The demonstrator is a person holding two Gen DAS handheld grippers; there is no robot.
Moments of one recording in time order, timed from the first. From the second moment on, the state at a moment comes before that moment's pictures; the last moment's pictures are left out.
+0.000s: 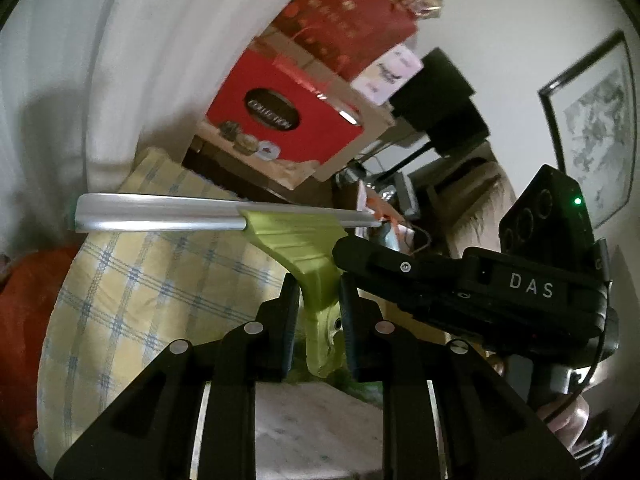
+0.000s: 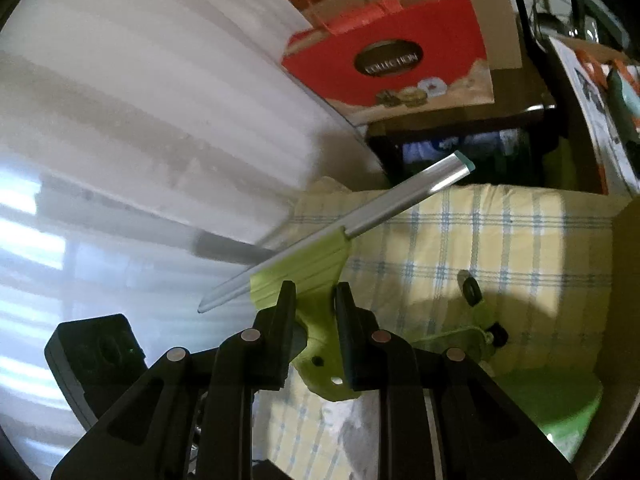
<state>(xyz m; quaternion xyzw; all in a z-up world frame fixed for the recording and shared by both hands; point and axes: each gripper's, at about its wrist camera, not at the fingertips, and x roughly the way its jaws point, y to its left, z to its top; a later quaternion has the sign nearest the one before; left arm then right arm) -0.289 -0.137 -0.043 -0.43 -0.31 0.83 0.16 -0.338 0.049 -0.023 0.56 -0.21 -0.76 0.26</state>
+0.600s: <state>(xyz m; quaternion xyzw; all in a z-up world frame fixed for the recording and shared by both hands) -0.226 -0.017 0.022 -0.42 -0.25 0.83 0.27 -0.248 0.185 0.042 0.49 -0.21 -0.82 0.22</state>
